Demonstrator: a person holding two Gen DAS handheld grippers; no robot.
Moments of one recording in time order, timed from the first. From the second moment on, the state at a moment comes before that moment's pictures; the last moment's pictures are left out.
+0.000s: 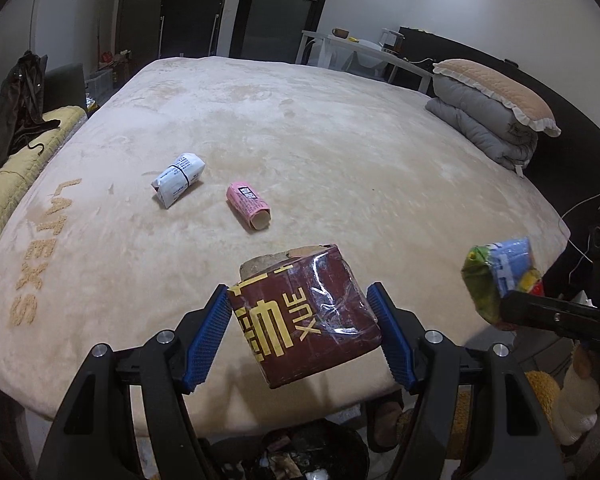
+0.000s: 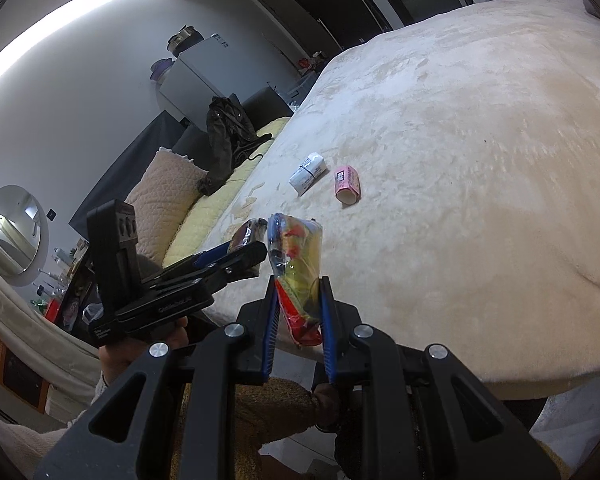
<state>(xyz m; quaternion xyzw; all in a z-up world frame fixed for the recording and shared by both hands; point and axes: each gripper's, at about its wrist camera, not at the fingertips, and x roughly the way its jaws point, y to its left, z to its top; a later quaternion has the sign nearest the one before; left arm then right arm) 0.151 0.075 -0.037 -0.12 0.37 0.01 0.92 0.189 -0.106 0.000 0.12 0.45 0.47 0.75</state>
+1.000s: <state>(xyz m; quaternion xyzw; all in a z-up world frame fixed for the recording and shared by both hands) 0.041 -0.001 -0.067 -0.15 0.42 -0.05 0.89 0.100 -0.140 -0.030 0.10 0.51 0.45 0.73</state>
